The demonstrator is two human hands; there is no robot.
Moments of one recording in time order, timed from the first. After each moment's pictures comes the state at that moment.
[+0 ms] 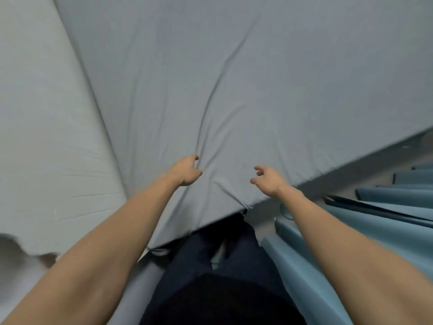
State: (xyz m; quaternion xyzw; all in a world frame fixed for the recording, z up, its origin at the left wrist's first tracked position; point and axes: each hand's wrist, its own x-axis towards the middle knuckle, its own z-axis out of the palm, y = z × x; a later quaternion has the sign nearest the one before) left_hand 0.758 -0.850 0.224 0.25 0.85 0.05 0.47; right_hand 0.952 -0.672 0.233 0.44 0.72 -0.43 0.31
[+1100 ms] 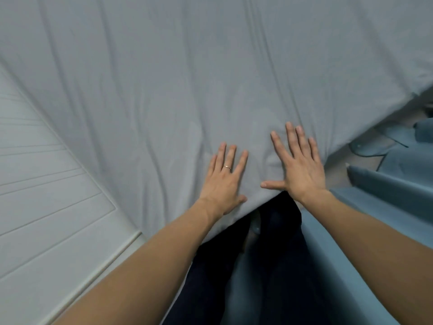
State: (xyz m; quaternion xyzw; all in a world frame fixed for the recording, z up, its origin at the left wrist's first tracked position) left_hand 0.854 -0.934 -0.088 0.55 0.75 -0.14 0.35; right_hand 1.011 -0.798 -0.109 0.37 0.88 -0.17 0.24
